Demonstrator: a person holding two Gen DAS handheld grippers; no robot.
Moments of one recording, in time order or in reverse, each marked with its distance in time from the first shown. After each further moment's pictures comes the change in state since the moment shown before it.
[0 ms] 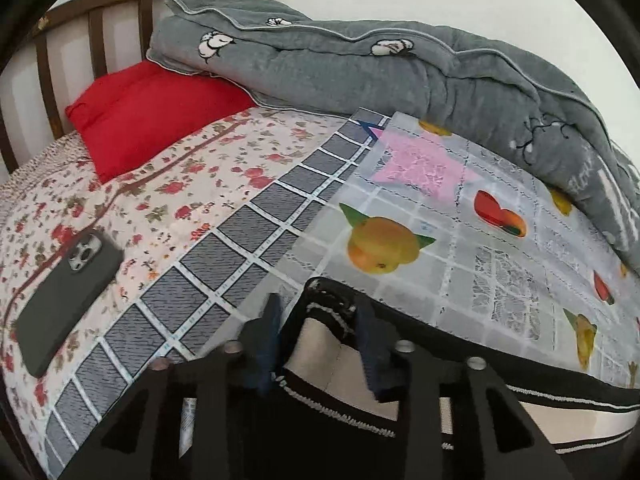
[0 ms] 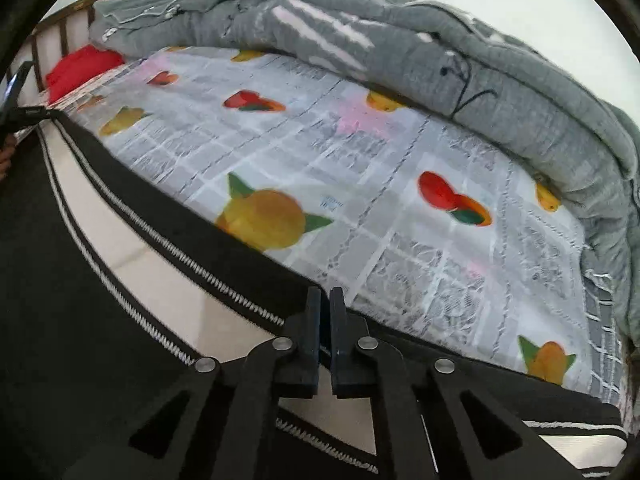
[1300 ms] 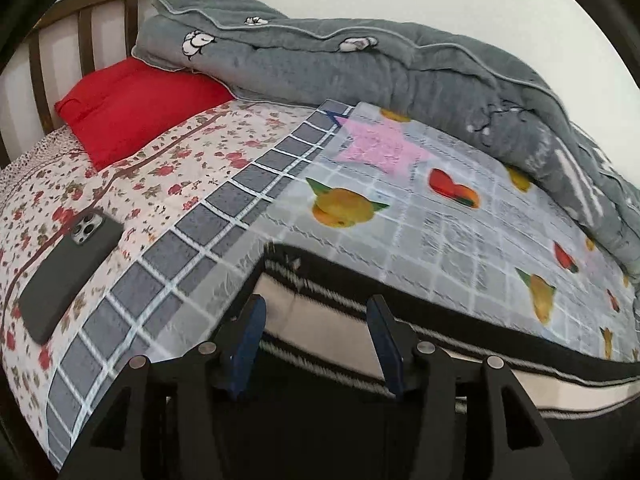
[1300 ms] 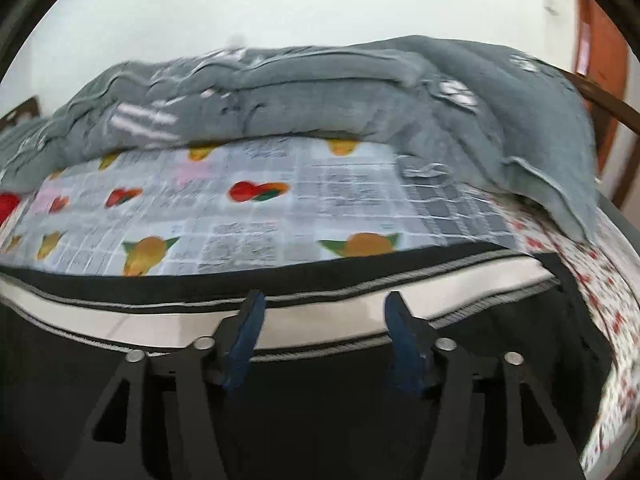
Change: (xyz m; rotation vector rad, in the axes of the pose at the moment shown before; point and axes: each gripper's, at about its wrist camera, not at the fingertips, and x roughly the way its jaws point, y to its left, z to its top) left arm -0.034 -0.001 -0.020 0.032 0.034 -0.094; right arm -0.109 -0.061 -0.077 0.489 -0.110 -0.285
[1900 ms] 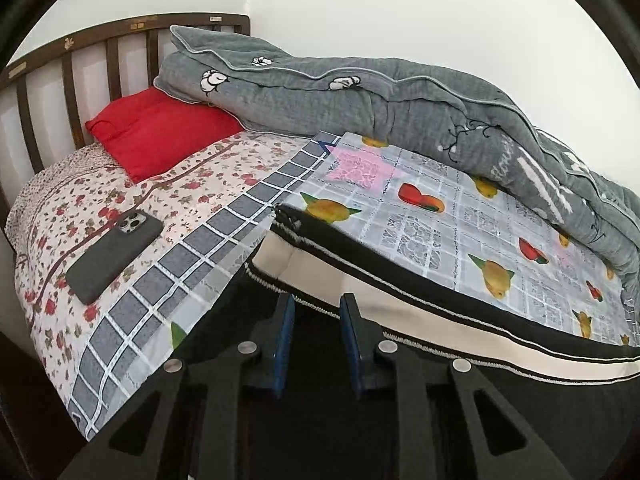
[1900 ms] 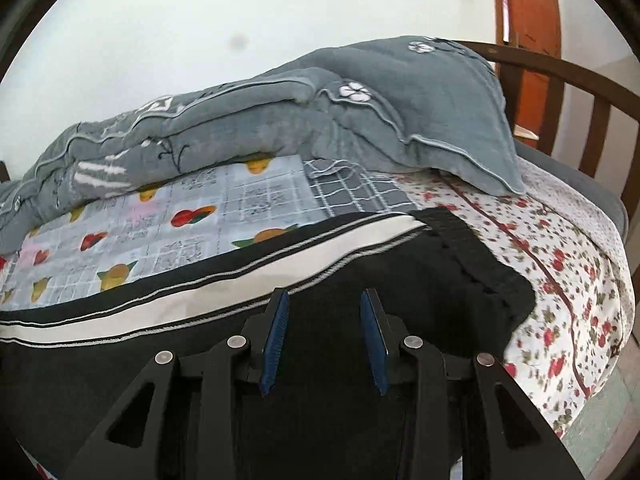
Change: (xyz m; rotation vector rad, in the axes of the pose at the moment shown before) left arm -0.088 -0.013 -0.038 0.006 -0.100 0.005; right arm -0.067 -0.078 -0.039 0.214 -0.072 -0.118
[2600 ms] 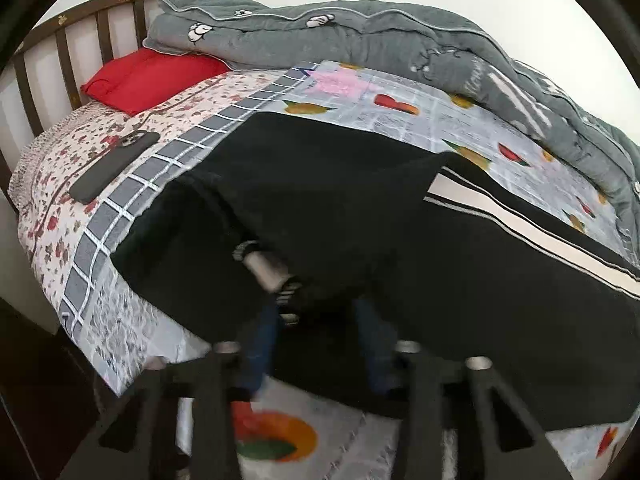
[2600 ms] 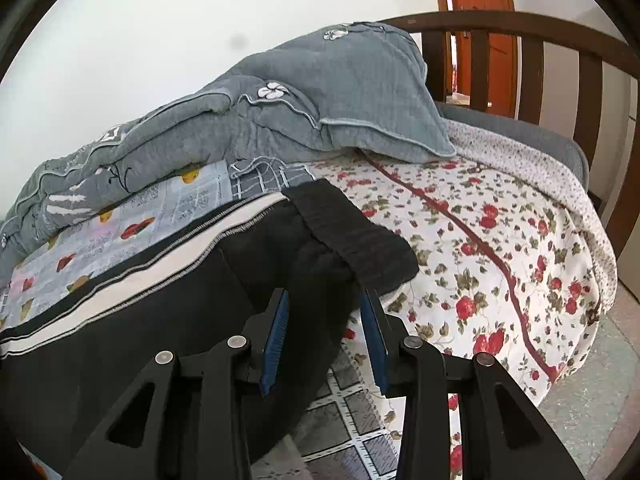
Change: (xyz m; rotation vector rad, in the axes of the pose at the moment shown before) left arm -0.028 -0.012 -0.096 0.060 0.151 -0.006; right arm -0.016 -0.121 -0.034 0.138 -0.017 -0.047
